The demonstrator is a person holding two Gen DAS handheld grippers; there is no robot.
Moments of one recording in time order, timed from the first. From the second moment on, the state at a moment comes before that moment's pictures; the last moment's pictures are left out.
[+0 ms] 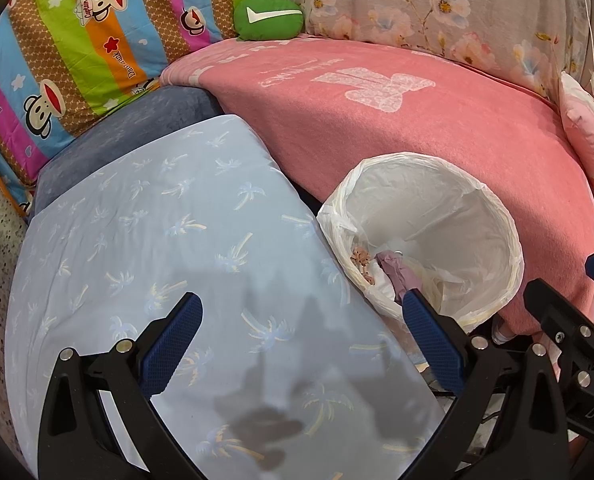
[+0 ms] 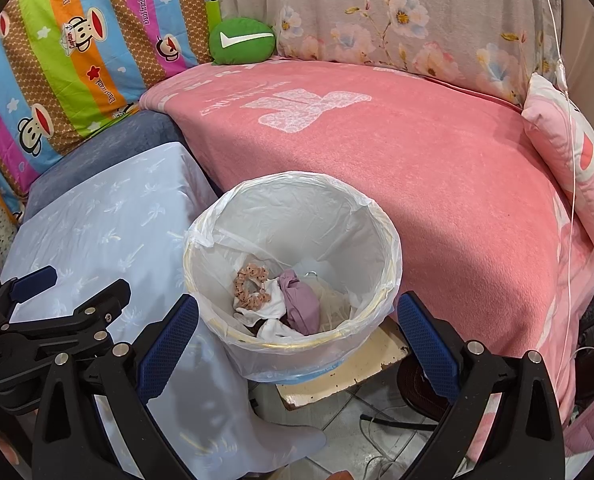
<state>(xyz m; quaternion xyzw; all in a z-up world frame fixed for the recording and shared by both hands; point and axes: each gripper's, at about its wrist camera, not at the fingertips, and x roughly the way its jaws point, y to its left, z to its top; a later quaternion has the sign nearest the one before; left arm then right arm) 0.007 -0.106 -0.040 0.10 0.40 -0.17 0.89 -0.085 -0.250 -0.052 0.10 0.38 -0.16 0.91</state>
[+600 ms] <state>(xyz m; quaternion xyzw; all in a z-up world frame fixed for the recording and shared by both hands) 0.005 -0.101 -0.043 0.10 0.41 -0.17 0.89 -0.085 -0.248 -0.052 0.10 0.38 -0.16 0.91</state>
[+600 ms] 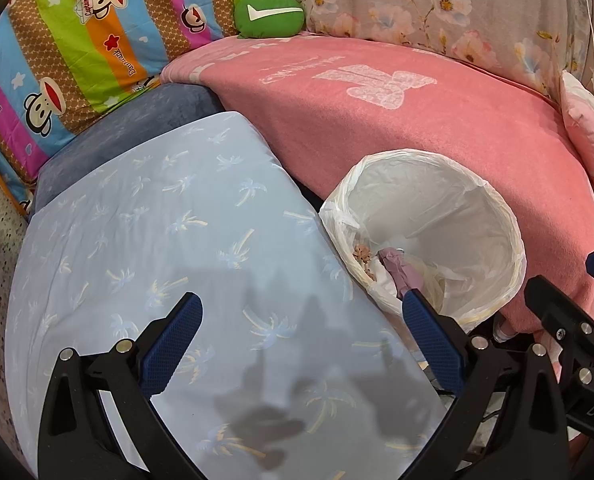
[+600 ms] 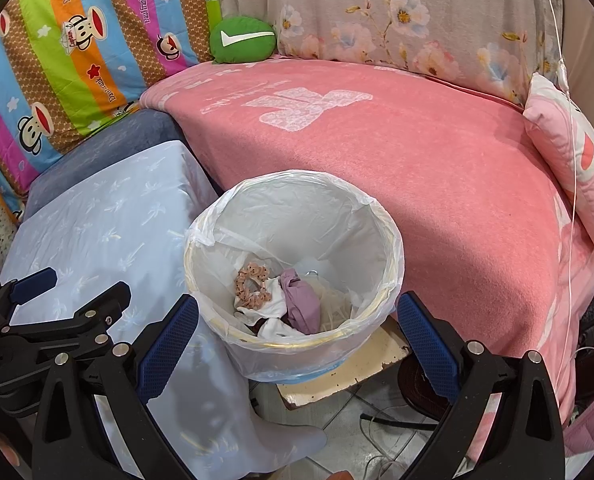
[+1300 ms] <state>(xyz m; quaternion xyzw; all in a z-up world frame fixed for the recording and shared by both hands) 0.006 -0.098 -0.045 0.10 0.41 -0.17 0.89 -0.086 -0.247 -0.053 0.10 0.38 -0.16 0.90</state>
